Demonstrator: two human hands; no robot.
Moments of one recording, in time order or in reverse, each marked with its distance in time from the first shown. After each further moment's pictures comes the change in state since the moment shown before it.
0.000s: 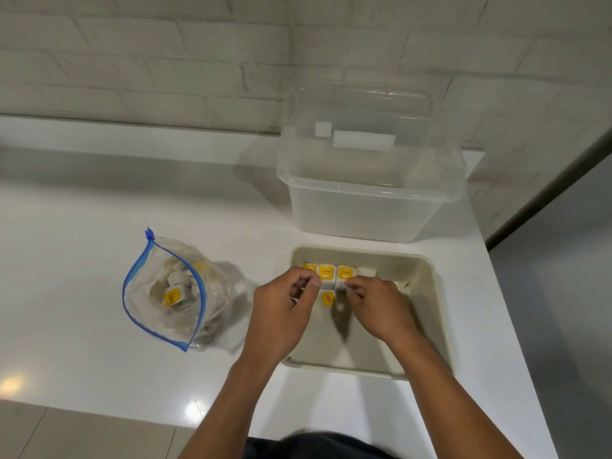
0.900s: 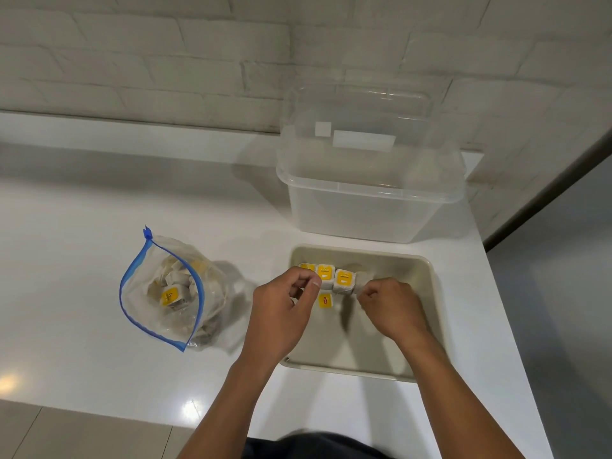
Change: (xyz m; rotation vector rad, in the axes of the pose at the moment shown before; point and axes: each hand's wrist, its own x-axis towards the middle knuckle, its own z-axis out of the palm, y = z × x) left_hand 0.001 0.000 0.002 -0.006 0.007 0.002; right_hand 0.000 0.014 -0.010 0.026 0.024 0.109
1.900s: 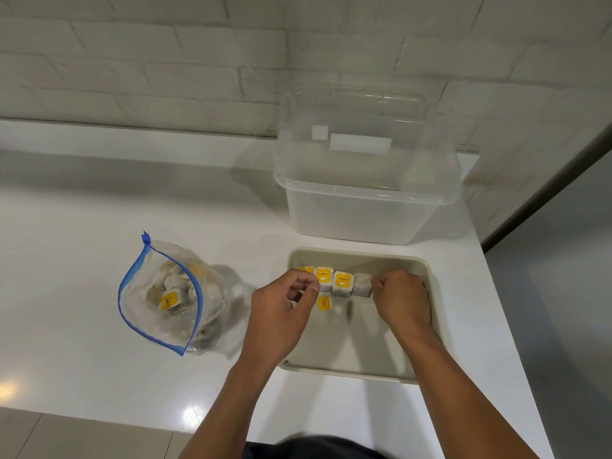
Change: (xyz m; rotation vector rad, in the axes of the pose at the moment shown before) left_hand 0.002 -0.001 0.000 -0.027 -0.014 -0.057; right_hand 0.021 0.007 0.000 -0.094 0.206 0.126
